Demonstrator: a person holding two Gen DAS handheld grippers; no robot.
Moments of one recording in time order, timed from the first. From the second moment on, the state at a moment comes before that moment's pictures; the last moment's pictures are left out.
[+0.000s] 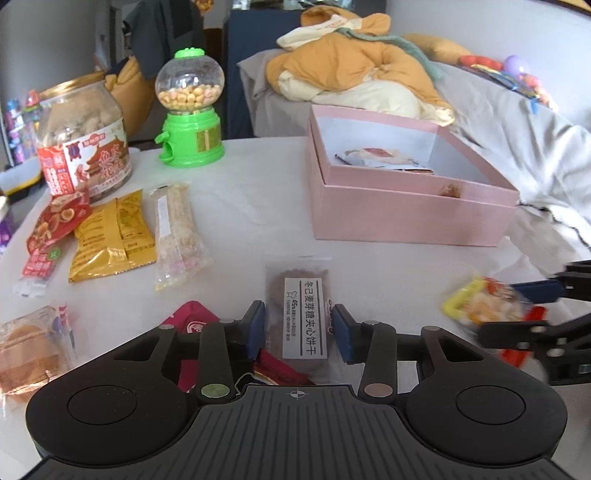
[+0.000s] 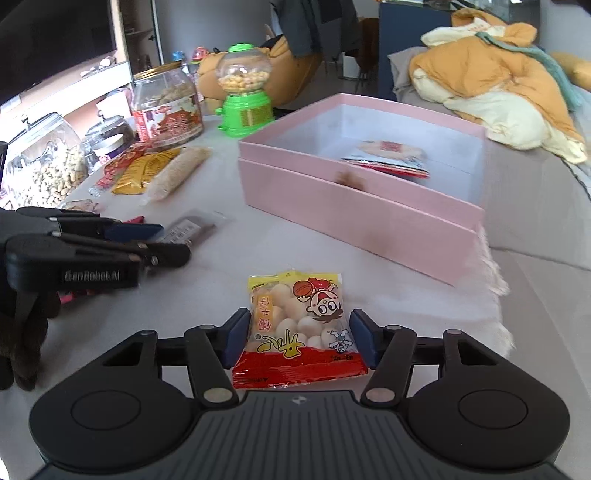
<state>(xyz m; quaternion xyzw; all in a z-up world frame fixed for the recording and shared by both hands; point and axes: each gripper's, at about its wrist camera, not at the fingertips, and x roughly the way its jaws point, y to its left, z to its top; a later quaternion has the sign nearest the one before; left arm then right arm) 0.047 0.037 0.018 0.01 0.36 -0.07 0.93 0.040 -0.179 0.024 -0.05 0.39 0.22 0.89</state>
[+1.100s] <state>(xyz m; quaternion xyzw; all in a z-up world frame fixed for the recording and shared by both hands) 0.043 -0.008 0.051 -0.02 0.35 -0.16 0.92 0.024 -0.220 0.031 -0.02 0.43 0.21 0.88</state>
